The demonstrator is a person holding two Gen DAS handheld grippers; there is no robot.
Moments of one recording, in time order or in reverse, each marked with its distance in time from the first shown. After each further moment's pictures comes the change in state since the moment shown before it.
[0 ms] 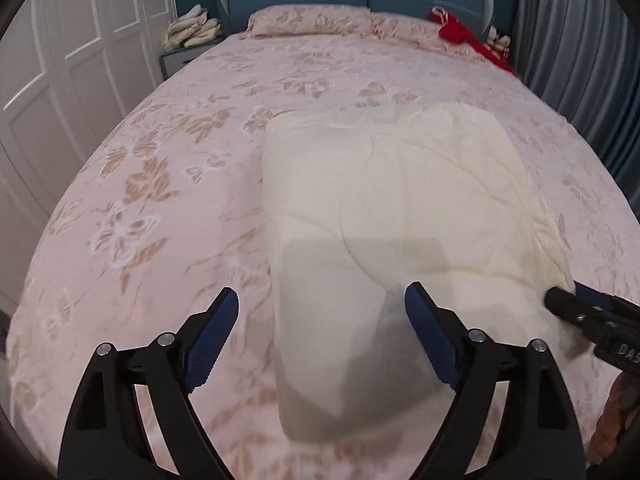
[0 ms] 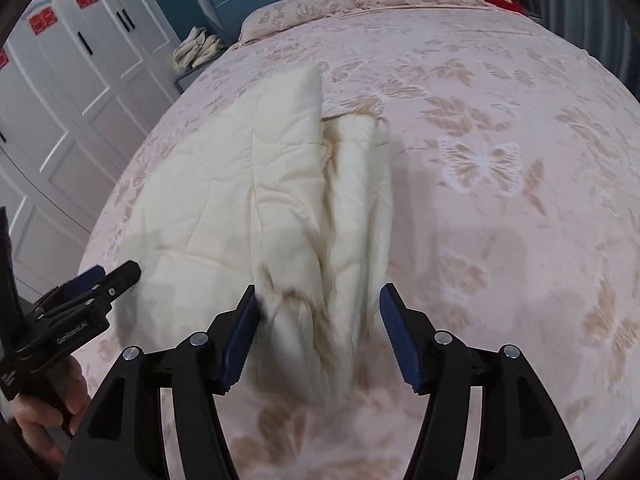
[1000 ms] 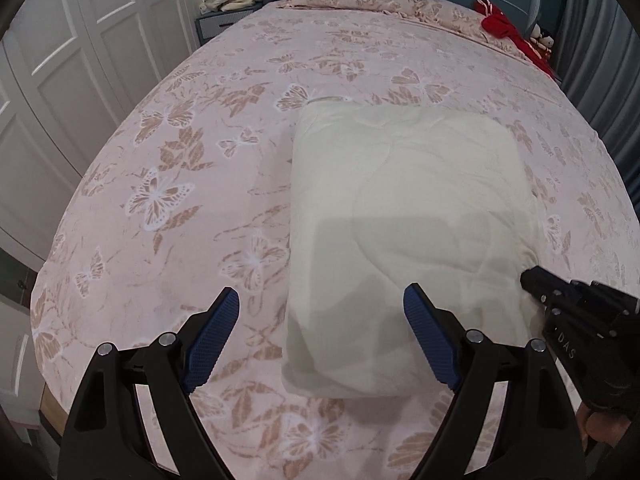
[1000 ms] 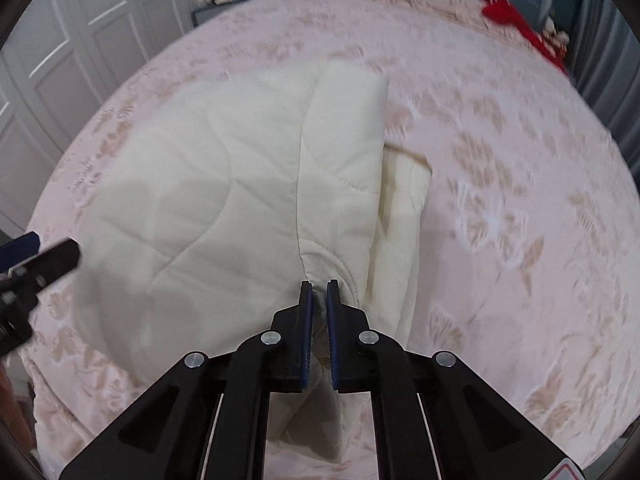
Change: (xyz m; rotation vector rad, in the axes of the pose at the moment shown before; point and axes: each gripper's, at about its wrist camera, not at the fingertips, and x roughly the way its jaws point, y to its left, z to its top) left arm -0.016 0.001 0.021 -0.112 0.128 0.082; right arm 0.058 0.035 0.038 -0.255 0.159 -0.157
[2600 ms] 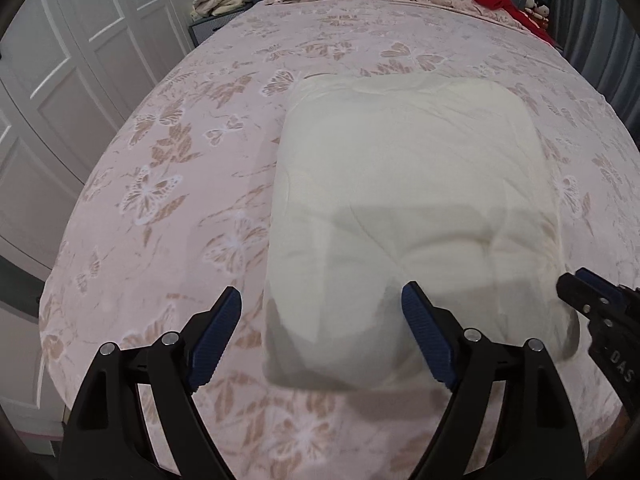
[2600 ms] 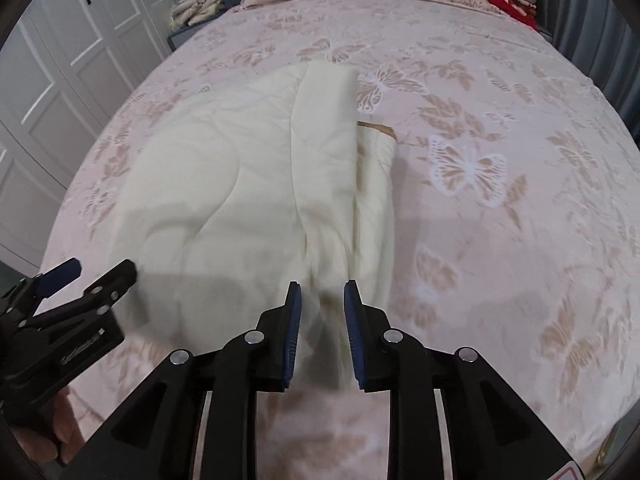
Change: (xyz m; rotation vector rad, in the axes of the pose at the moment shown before) left arm 0.014 -0.033 -0.029 0.075 0.004 0.086; right arm -0.053 -0.014 -0.045 0.123 -0.038 0.051
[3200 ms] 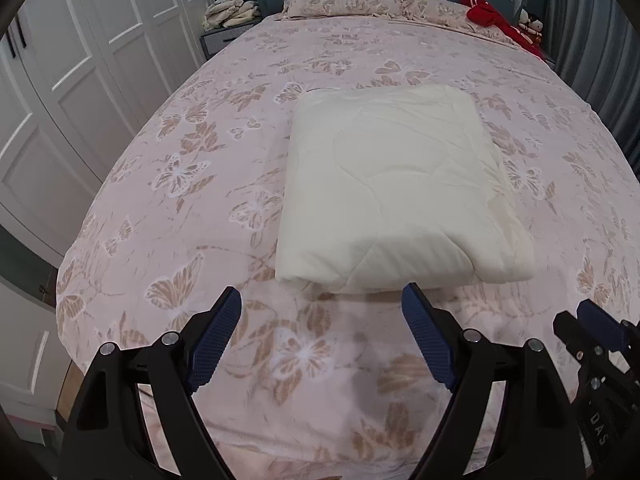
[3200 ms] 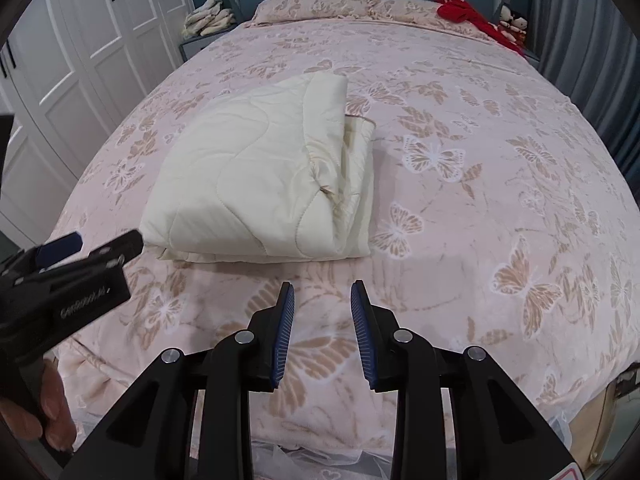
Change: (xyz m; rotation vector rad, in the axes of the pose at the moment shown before) left arm -0.078 -0.001 -0.054 -0.025 -0.055 -0.006; right arm -0.073 0.008 -0.067 -0.040 -0.080 -0.046
